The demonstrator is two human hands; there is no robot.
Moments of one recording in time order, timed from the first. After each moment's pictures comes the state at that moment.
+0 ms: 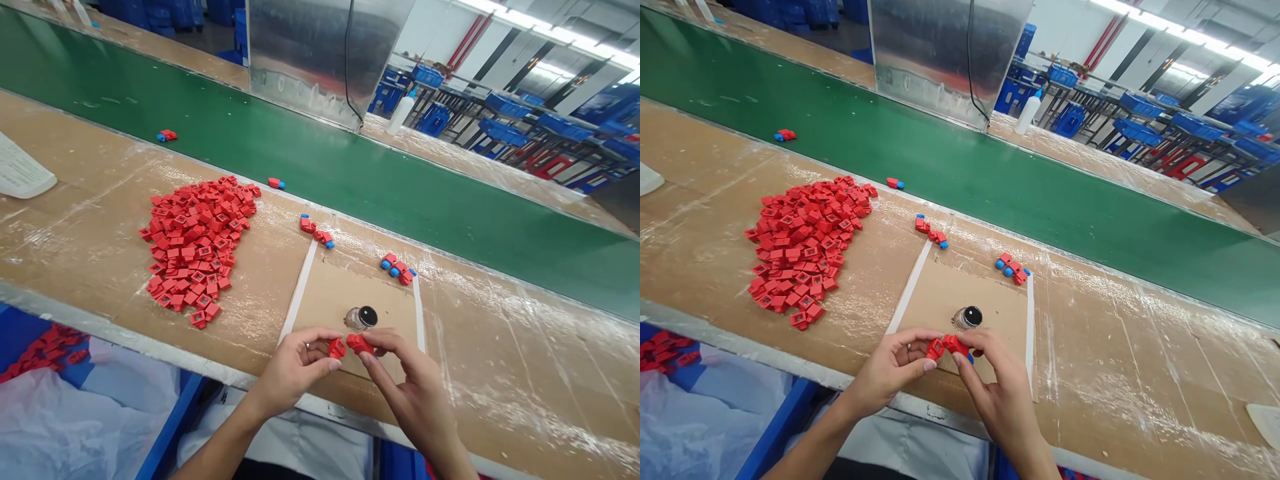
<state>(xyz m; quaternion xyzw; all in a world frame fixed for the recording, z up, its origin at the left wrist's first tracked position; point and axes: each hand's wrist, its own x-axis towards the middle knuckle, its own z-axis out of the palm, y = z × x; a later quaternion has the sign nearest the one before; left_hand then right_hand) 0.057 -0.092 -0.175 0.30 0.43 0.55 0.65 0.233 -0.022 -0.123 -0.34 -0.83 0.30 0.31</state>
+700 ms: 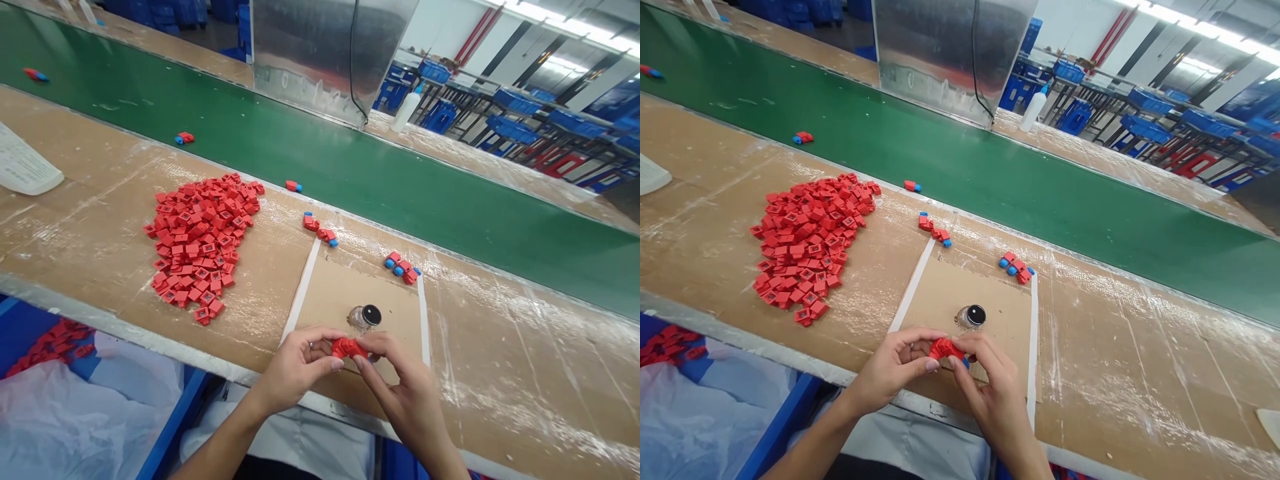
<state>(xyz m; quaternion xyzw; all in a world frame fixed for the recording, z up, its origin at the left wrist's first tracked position) 0.056 -0.092 -0.168 0.31 0.41 0.56 0.65 0.231 -0.027 -0.134 -0.33 -0.83 0.33 0.30</state>
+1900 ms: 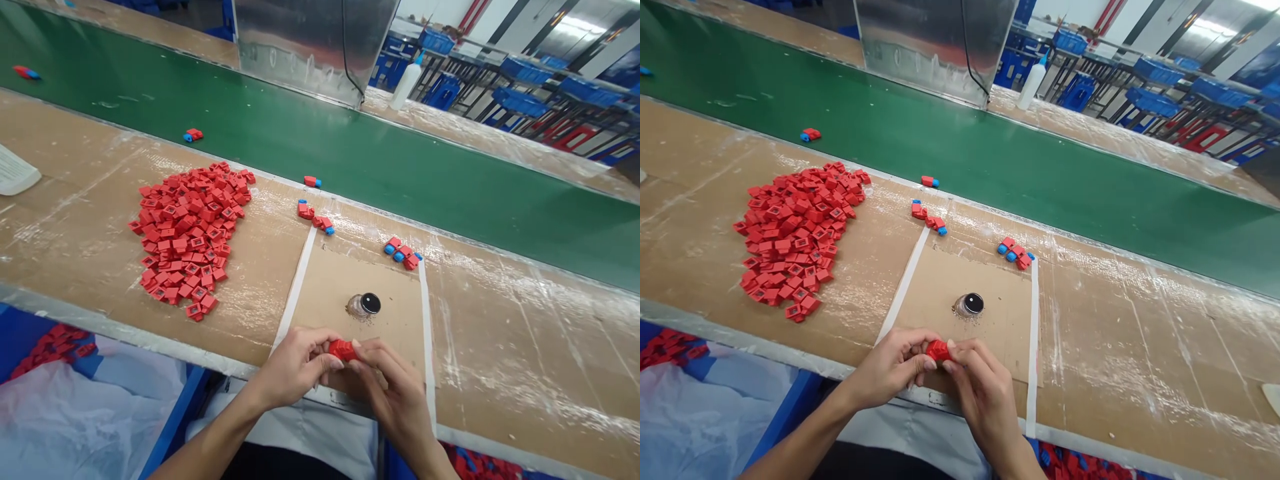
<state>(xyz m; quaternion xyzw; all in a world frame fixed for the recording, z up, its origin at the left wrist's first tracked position) 0.052 -0.090 -0.159 0.45 0.49 0.41 0.63 0.234 -0.048 -0.154 -0.34 -0.80 0.38 0.33</state>
